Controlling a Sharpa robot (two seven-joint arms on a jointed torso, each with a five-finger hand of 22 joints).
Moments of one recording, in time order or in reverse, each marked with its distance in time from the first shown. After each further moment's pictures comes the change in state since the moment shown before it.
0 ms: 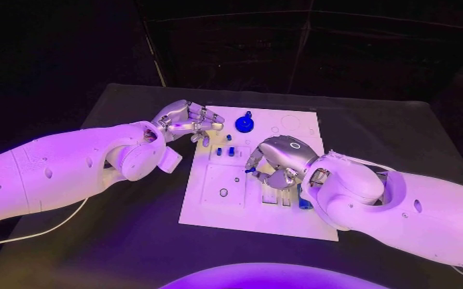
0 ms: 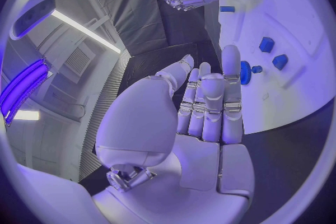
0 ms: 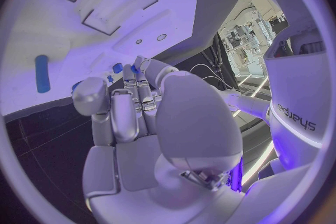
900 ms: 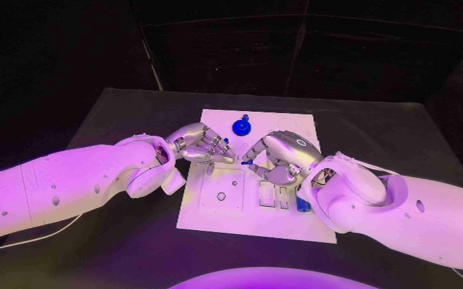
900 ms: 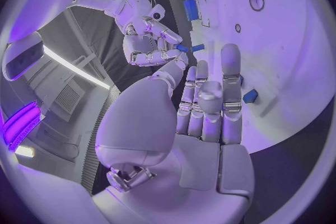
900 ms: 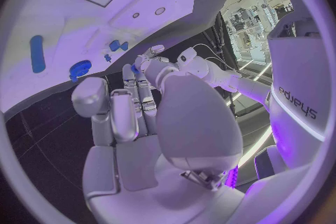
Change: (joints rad) left arm -0.029 0.025 0.000 0.064 -0.321 0.000 -0.149; left_hand -0.012 0.010 -0.108 0.021 0.000 0.021 -0.021 0.056 0.020 0.010 -0.014 0.077 0.049 0.039 -0.018 0.066 0.084 0.000 0.028 -0.017 0.000 -0.001; right arm 0.000 -0.018 0.002 0.017 0.070 -0.161 0.035; right_hand -0.002 -0.003 -0.003 -0.002 -0.005 0.000 0.000 0.000 0.000 0.000 0.000 -0.001 0.002 0.000 0.000 0.000 0.000 0.000 0.007 0.000 0.004 0.008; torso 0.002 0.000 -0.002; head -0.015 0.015
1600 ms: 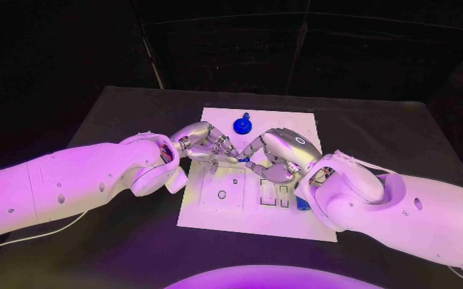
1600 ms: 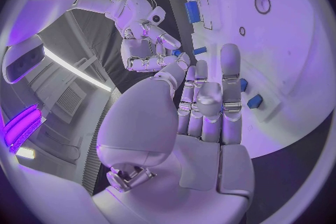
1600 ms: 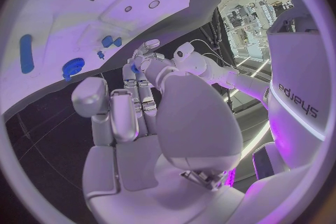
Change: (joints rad) left arm 0.000 0.014 0.000 0.003 -0.016 -0.002 0.000; left_hand 0.017 0.017 -0.003 -0.003 0.000 0.007 -0.007 0.008 0.003 0.007 -0.007 0.008 0.004 0.007 -0.007 0.019 0.023 0.000 0.011 -0.004 0.006 0.010; right arm 0.000 0.013 0.000 -0.002 0.020 -0.028 0.026; right_hand 0.000 0.000 -0.001 0.001 0.004 0.000 0.000 0.000 0.000 0.007 -0.007 -0.001 -0.002 0.000 0.000 0.000 0.000 0.000 0.000 0.000 0.000 0.001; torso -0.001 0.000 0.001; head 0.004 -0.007
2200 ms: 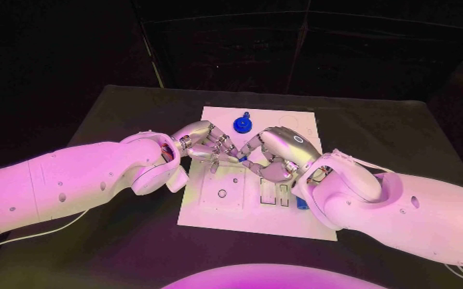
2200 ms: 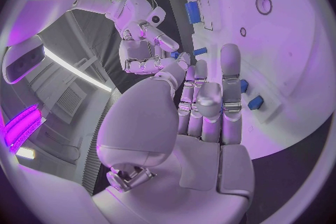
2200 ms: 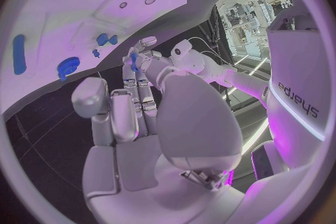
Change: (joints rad) left arm 0.000 0.004 0.000 0.000 -0.002 0.002 -0.001; left_hand 0.004 0.004 0.000 0.000 0.000 0.004 -0.004 0.004 0.001 0.004 -0.004 0.001 0.001 0.003 -0.003 0.005 0.008 0.000 0.003 -0.003 0.012 0.009; right arm 0.000 0.013 0.000 -0.005 0.011 -0.015 0.020; right_hand -0.004 -0.004 0.000 0.000 0.000 0.000 0.000 0.000 0.000 0.002 -0.002 0.002 0.001 0.000 0.000 0.000 0.000 0.000 0.000 0.000 0.005 0.004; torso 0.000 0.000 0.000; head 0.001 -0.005
